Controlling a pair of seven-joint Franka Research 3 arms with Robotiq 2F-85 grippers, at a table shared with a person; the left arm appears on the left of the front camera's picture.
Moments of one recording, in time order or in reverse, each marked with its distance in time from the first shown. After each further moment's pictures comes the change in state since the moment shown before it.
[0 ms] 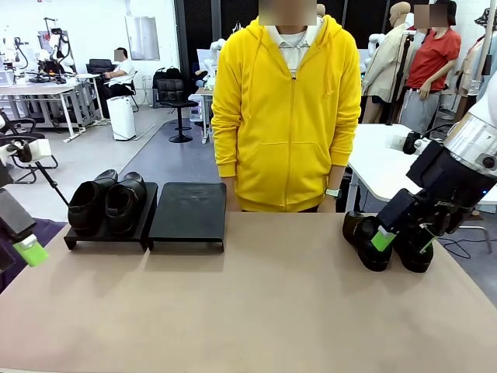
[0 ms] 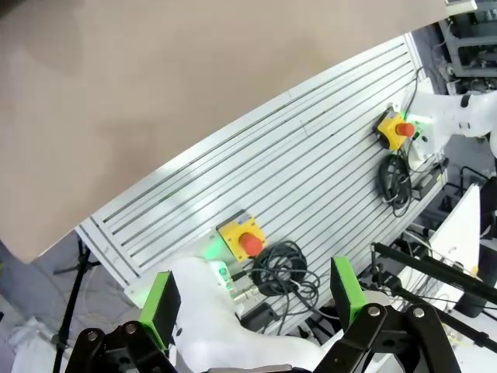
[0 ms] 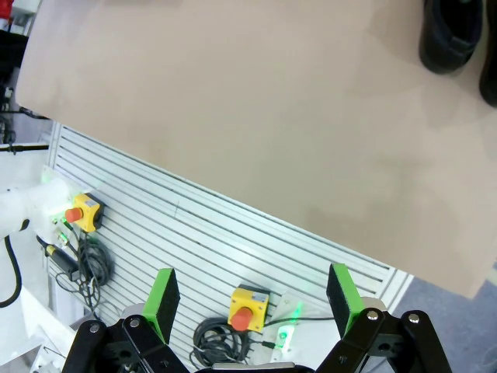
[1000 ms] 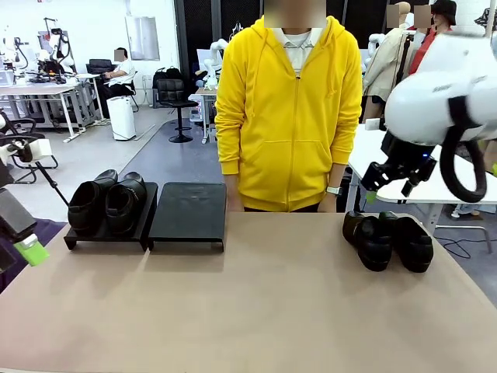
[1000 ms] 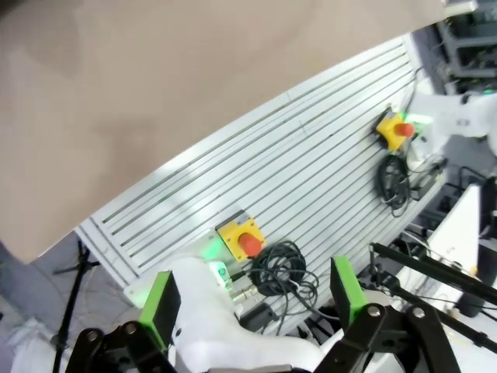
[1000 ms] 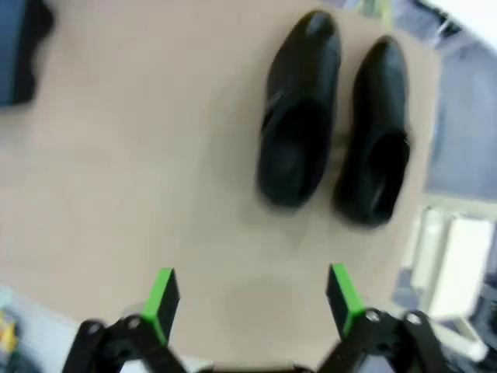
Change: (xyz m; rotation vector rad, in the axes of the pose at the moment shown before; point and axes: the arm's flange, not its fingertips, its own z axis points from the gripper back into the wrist) left arm 0.001 0.000 0.000 -0.003 0.000 0.001; right arm 0.188 -0.110 -0.040 -0.345 -0.102 -0.062
